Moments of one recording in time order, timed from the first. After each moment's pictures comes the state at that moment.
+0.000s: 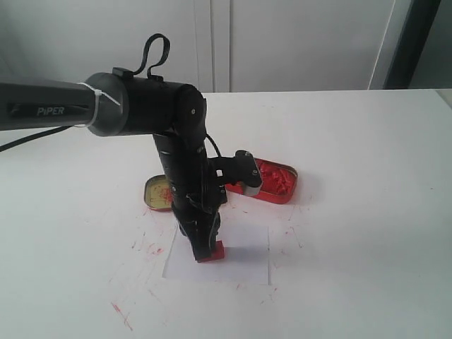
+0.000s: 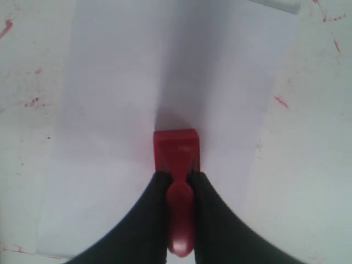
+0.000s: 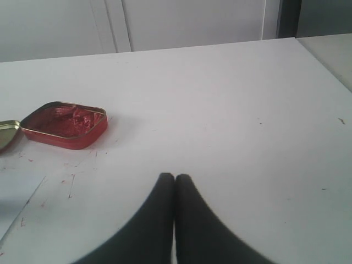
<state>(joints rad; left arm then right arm) -0.71 2.08 -1.55 -0.23 1.06 0.85 0.04 0.00 0.00 0.11 0.34 0.04</state>
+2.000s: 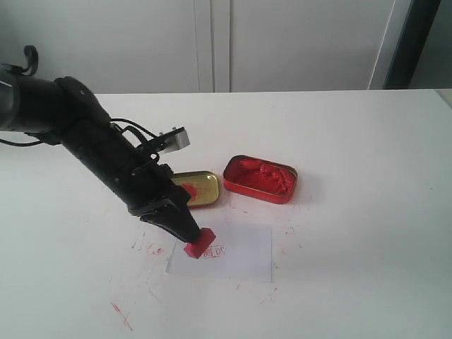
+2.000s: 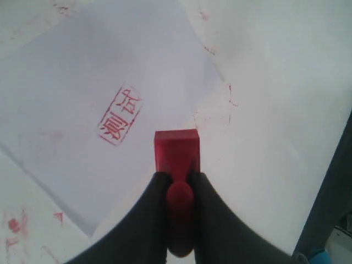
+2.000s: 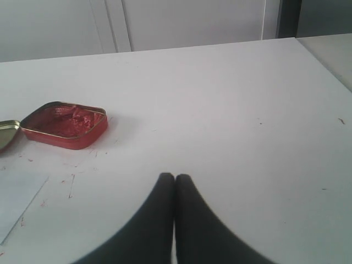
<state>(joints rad) -0.41 1.93 -1.24 -0.87 1.06 0.82 0.04 0.00 0.00 0.11 0.34 0.04</state>
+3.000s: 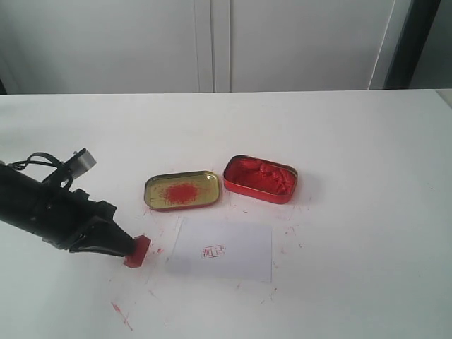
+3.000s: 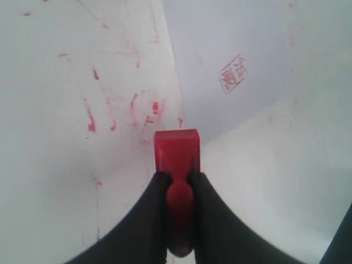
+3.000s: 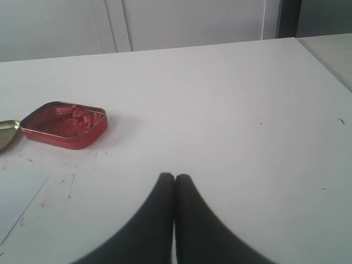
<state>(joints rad) -0.13 1.77 -0.79 -1.15 0.88 1.06 0.04 0.00 0.00 0.11 0.34 0.04</state>
